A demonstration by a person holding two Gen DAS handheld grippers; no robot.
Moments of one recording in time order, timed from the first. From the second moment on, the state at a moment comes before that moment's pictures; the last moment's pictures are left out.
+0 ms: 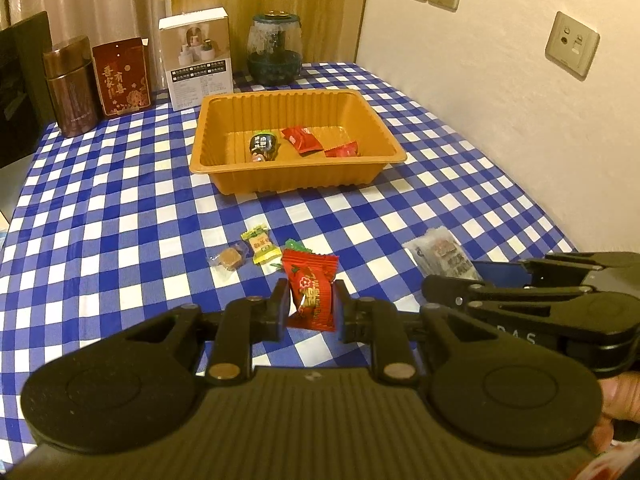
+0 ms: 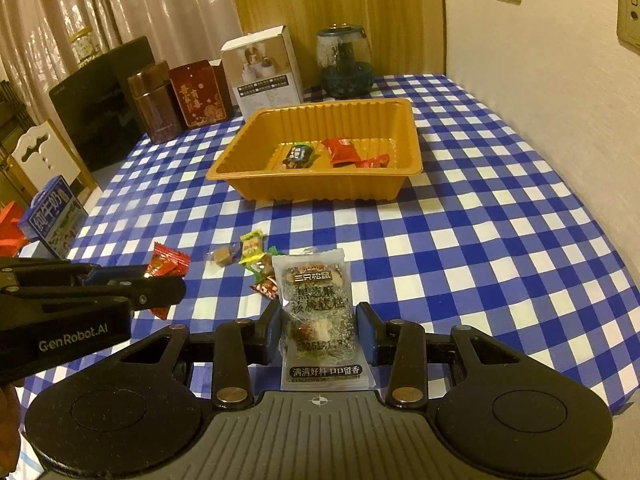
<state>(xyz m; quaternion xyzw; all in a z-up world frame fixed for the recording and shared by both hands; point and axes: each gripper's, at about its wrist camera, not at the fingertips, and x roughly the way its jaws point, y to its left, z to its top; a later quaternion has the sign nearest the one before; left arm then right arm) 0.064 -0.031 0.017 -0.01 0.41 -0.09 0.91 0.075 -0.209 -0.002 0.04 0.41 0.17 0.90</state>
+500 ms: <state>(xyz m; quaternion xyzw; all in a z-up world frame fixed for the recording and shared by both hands) 0.090 -0.034 0.016 -0.02 0.40 -0.09 0.91 0.094 -0.214 0.000 0.03 0.41 0.16 0.90</state>
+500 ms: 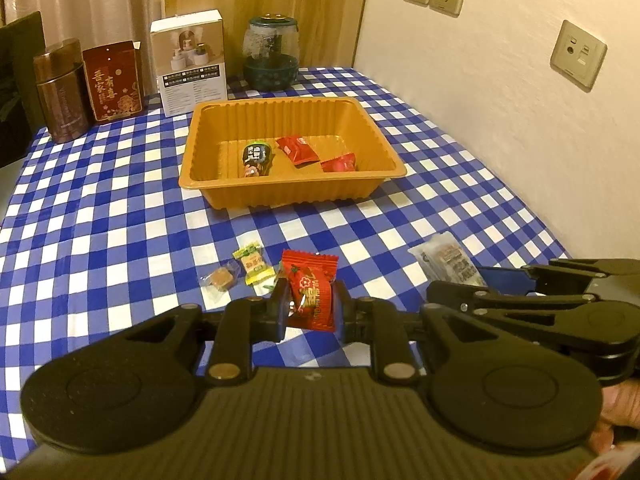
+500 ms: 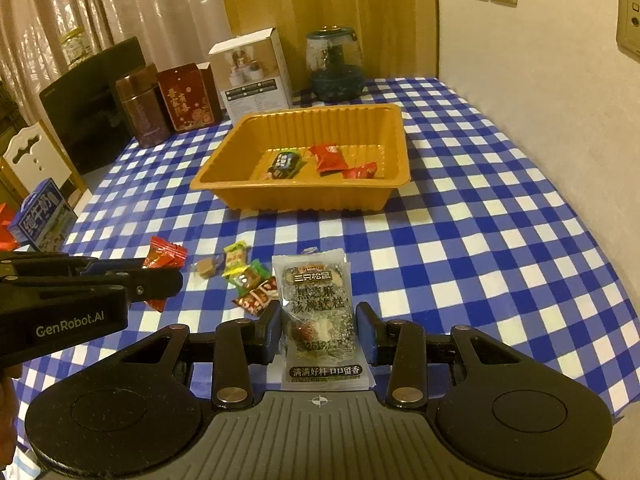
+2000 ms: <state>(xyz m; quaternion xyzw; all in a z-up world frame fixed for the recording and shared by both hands) 0.267 -0.013 0.006 -0.03 0.39 -0.08 0.92 0.282 -0.205 0.003 0.06 0.40 0.17 0.90</state>
